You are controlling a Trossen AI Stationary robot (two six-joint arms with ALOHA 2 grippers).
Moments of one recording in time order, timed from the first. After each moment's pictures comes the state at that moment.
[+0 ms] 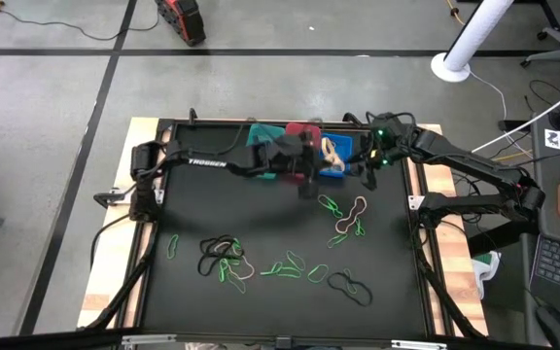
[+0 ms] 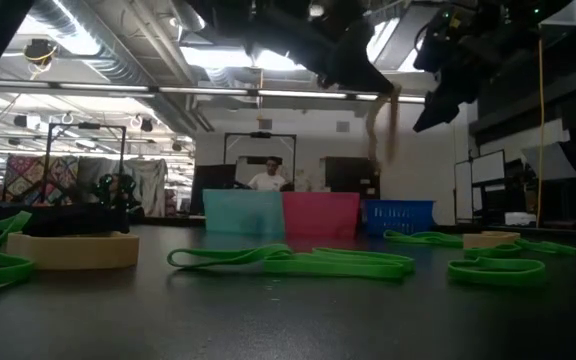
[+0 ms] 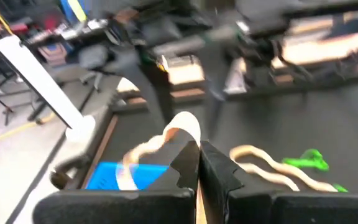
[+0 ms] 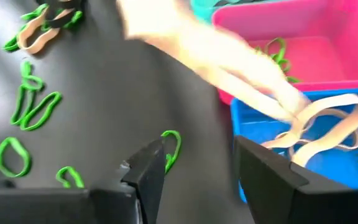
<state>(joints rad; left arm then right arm) 0.18 1.93 1.48 0.11 -0.05 0.27 -0.60 1.08 0.88 -0.65 -0.43 -0.27</state>
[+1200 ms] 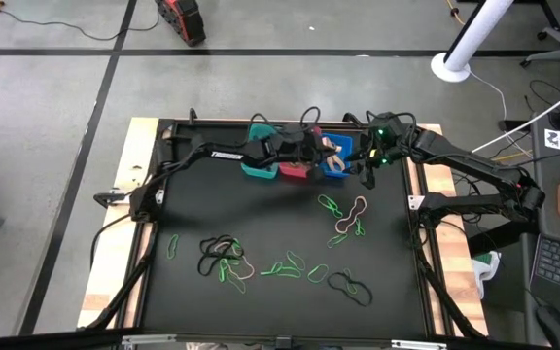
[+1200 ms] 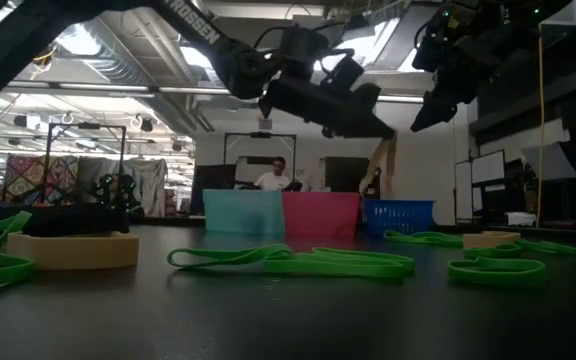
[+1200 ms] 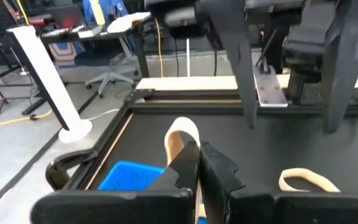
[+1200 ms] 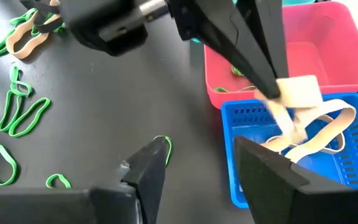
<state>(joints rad) 0.31 2.13 1.48 0.40 0.07 0.16 -0.60 1.08 0.88 -0.63 -0.40 -0.26</state>
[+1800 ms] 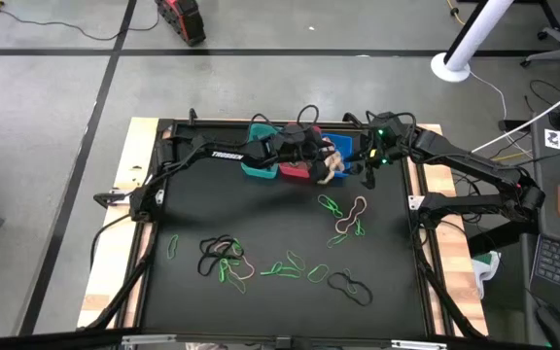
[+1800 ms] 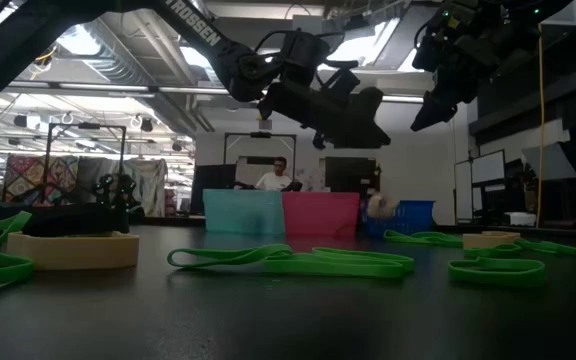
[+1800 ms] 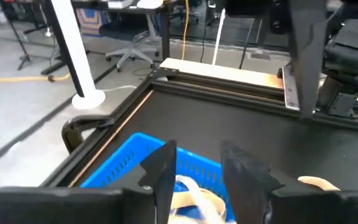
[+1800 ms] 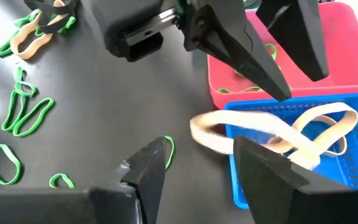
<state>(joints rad) 0.31 2.14 1.48 0.38 -0.04 -0.03 -0.60 1.08 0.88 -0.63 -0.41 -0.26</state>
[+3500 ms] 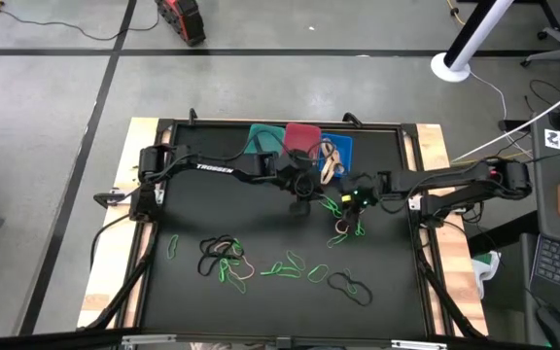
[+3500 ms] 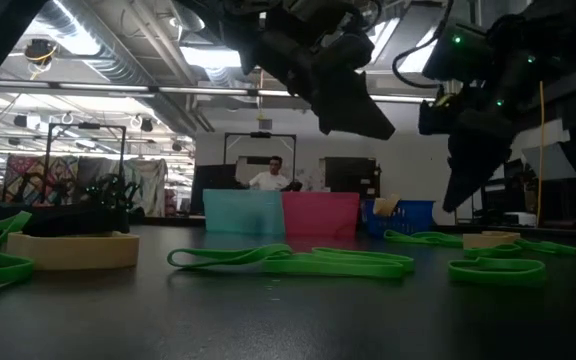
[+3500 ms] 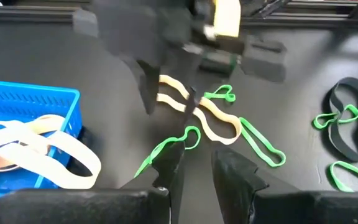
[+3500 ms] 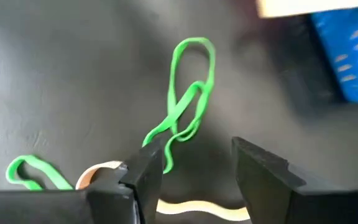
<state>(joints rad) 0.15 2.00 1.48 -0.12 0.18 0.08 -0.11 1.25 0.61 -0.43 0.04 0.32</state>
